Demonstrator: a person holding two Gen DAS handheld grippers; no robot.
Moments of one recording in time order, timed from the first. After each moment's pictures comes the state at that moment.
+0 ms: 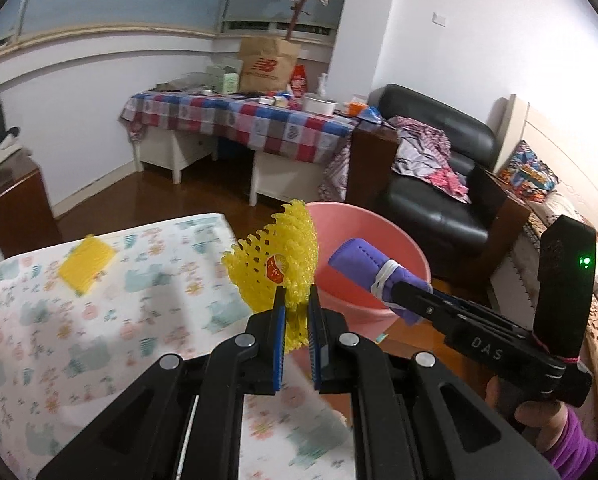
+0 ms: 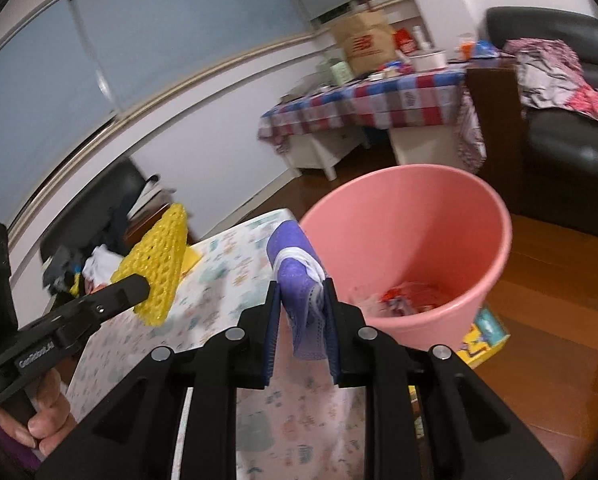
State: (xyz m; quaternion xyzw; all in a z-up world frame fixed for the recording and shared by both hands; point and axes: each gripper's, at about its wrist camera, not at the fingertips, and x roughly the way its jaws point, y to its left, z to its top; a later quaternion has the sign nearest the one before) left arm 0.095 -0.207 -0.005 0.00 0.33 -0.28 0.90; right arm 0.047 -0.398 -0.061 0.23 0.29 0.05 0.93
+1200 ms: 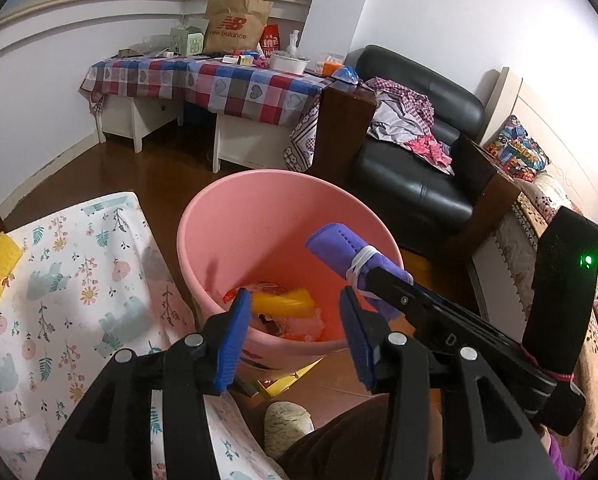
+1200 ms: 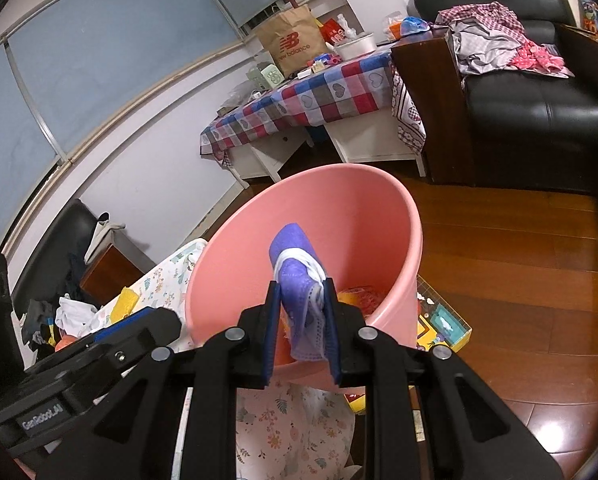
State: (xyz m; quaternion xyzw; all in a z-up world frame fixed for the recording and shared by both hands) left arm 0.137 -0.305 -0.044 0.01 0.39 -0.31 0.87; right arm 0.069 -0.459 -0.094 0.28 0.30 -0.02 0.91
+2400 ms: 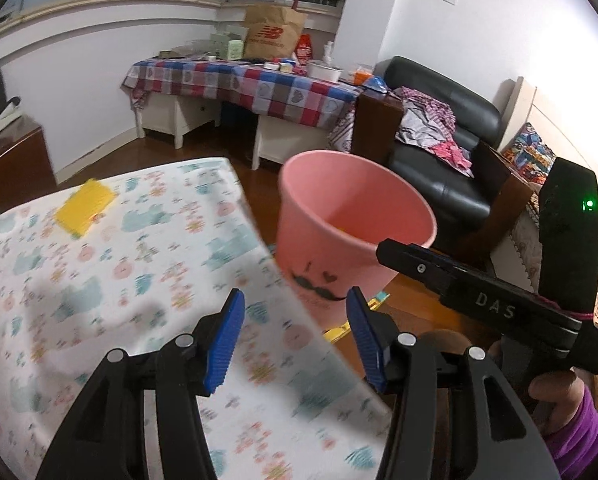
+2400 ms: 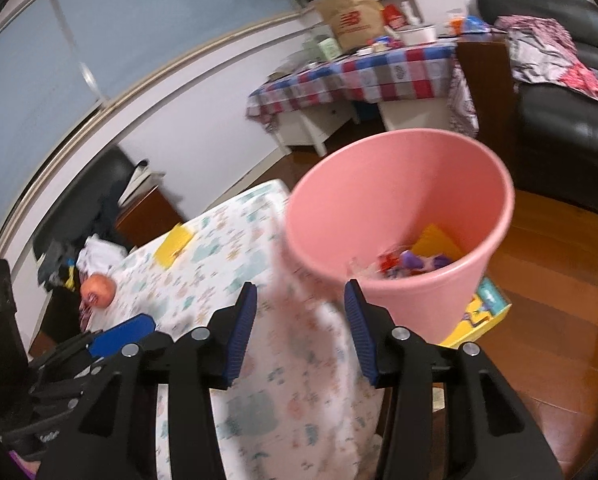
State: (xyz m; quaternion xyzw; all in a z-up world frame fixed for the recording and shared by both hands) left arm 0.069 -0.178 -0.044 0.00 0.38 -0.26 0.89; right arm 0.046 -0.363 -0.074 0.22 0.34 0.07 0.91
